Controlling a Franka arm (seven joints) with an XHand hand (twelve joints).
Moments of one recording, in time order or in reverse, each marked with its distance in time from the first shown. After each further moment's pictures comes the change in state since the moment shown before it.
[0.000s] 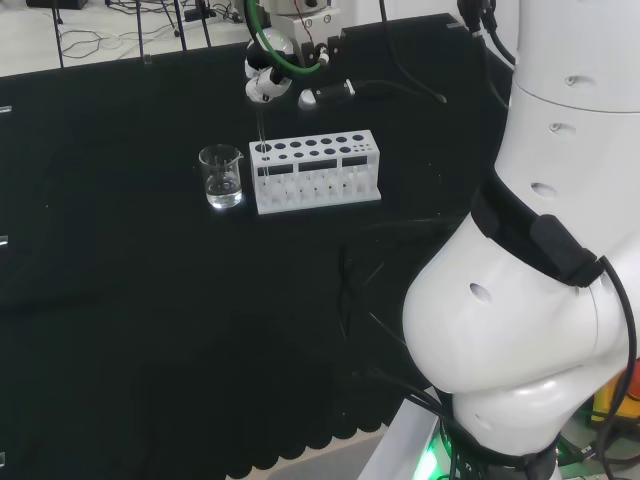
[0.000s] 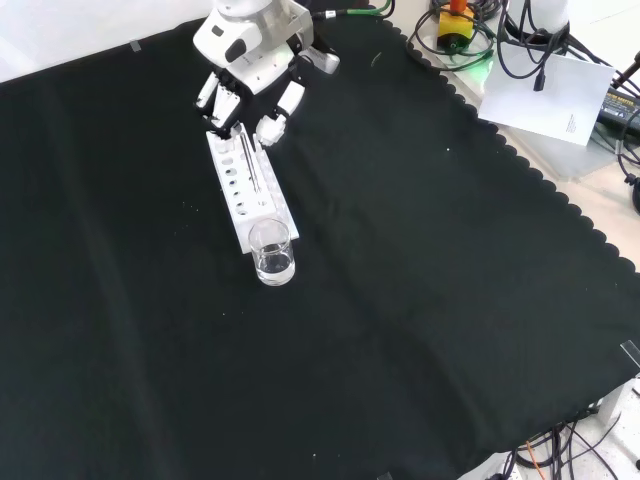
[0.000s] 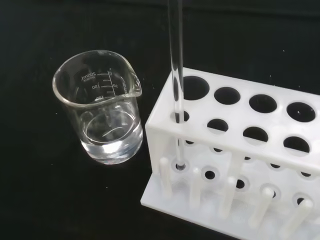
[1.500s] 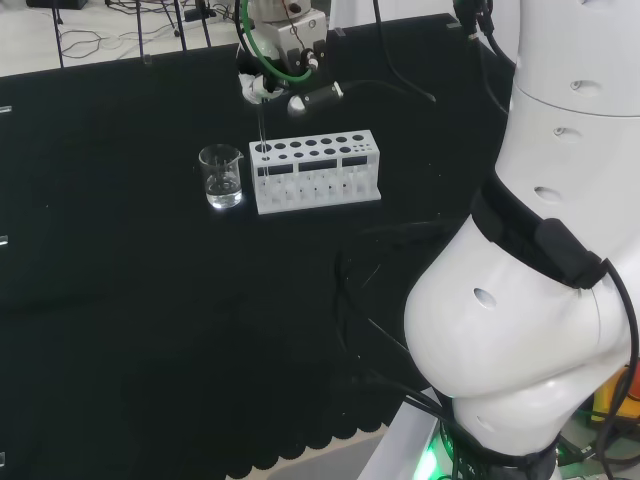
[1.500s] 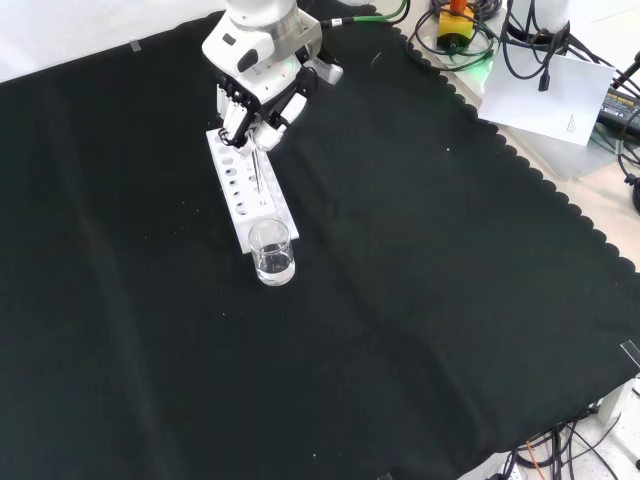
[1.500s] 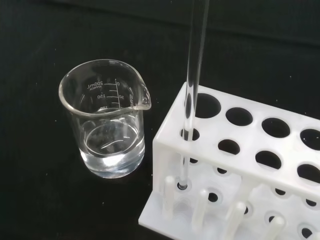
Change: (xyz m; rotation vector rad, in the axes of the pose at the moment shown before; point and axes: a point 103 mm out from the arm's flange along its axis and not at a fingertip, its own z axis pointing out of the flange) arm 0.017 0.009 0.001 -0.054 -0.078 -0.023
